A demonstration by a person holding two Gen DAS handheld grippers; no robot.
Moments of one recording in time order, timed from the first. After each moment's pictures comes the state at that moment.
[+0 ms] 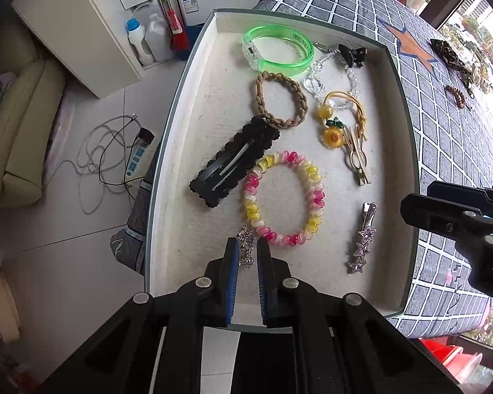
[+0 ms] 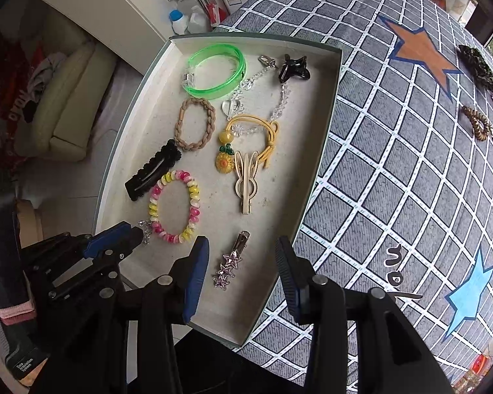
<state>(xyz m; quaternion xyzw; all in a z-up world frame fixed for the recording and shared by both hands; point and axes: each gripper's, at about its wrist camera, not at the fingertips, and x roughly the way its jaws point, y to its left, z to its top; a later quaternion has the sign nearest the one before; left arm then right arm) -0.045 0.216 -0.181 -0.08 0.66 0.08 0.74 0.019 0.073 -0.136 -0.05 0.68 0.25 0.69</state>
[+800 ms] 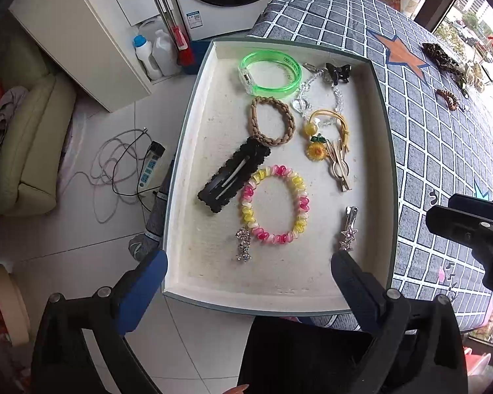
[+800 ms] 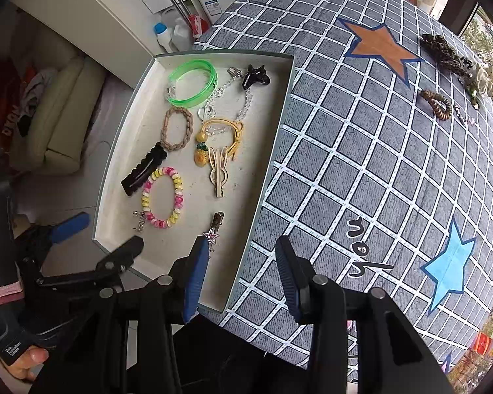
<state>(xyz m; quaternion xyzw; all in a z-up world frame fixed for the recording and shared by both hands) -0.054 0.200 -0.145 -0.05 0.64 0.10 0.76 0.017 0.041 -0.109 -0.04 0.68 0.22 0.70</state>
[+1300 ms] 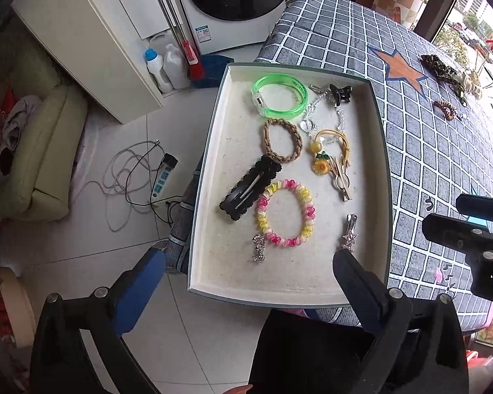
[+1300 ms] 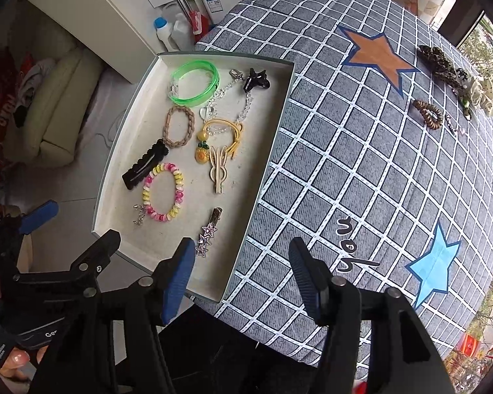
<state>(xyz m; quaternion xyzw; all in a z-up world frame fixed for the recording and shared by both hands) -0.059 0.208 -0.112 -0.03 0.62 0.11 0.77 0.015 0.047 -0.090 -0.07 0.67 0.22 0.70</state>
